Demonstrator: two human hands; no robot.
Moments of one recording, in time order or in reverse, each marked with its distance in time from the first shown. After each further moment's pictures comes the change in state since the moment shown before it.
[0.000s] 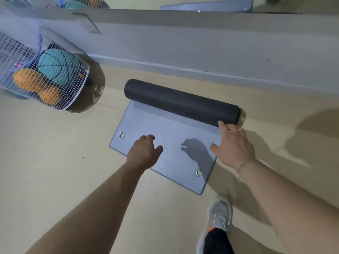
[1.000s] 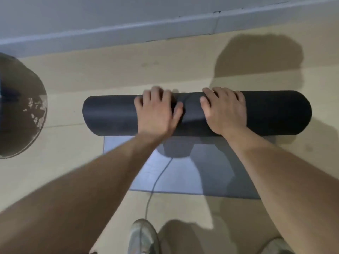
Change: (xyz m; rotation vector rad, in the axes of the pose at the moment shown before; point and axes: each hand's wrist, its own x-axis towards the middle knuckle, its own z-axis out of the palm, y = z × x) left_hand 0.312 -0.066 0.056 0.247 0.404 0.727; right_hand 0.237 -0.126 0.189 -0.116 0.274 0.232
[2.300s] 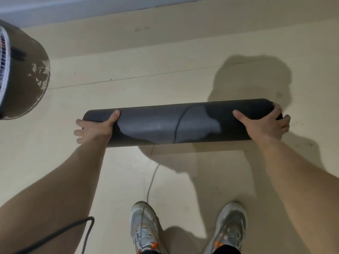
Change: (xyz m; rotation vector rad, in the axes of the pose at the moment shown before) left_hand -0.204 -0.111 -0.009 -0.381 -0.161 -1.159; right_hand -0.240 0.098 0.050 0.621 0.072 0.899
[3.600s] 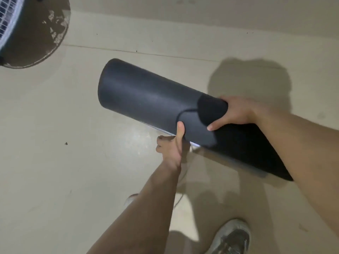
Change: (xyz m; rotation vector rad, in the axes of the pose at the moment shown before) left_hand -0.119 -0.038 0.122 -0.793 -0.529 -0.315; right_hand -0.022 -0.130 0.080 -0.661 -0.808 -0.639
